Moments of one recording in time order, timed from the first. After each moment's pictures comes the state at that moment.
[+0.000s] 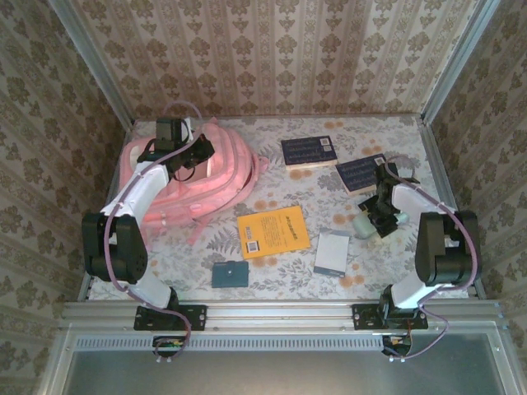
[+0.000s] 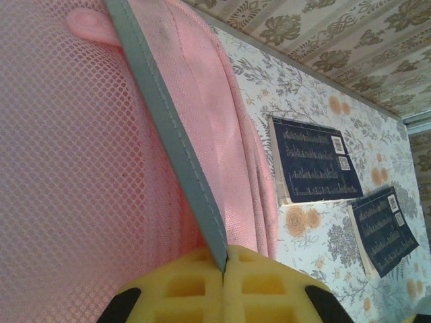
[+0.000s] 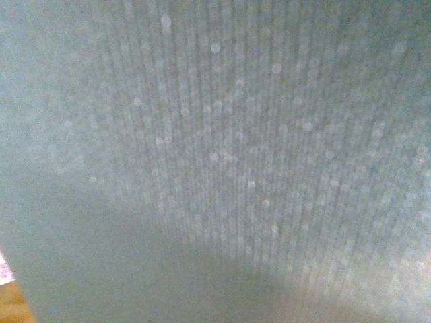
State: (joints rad) left arm -0.18 1.60 1.27 -0.35 0.38 -0.52; right arm -0.04 1.55 0.90 -0.75 0.03 1.07
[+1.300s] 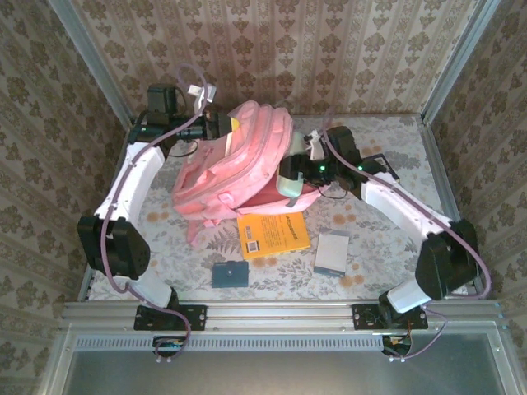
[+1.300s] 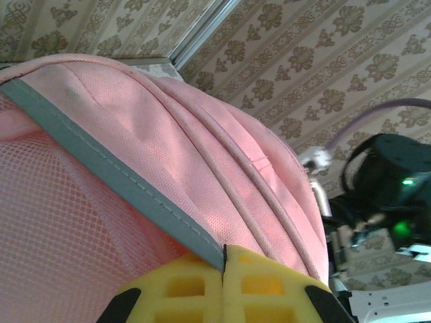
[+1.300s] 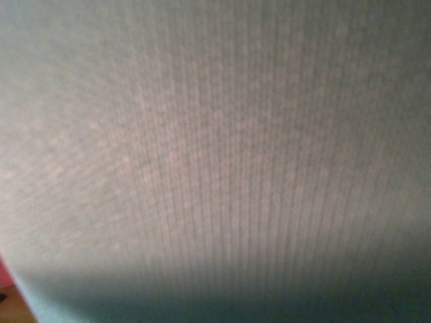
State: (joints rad) left arm -0.21 1.64 1.63 -0.48 1.03 -0.34; right arm 0.41 1.54 1.22 -0.32 -0.59 0.68
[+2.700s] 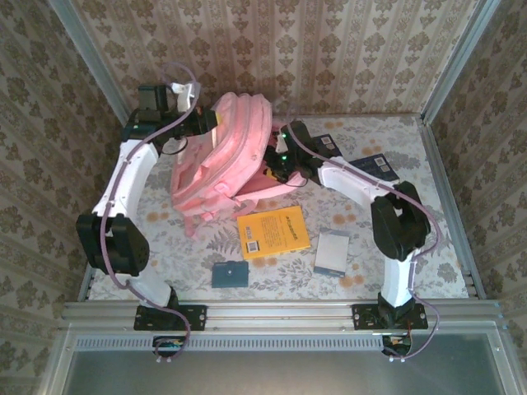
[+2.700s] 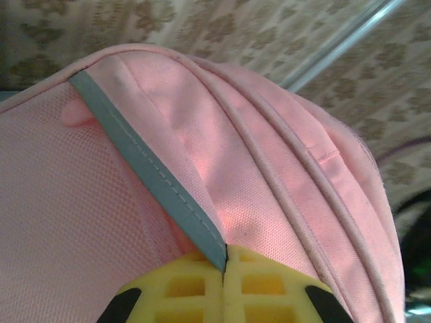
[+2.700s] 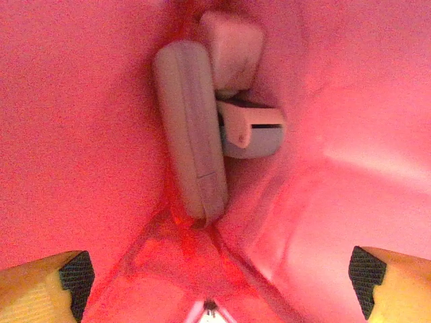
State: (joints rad) left arm -0.15 1.66 1.65 -0.55 0.69 -0.27; right arm 0.52 1.88 1.47 -0.22 -0.44 0.90
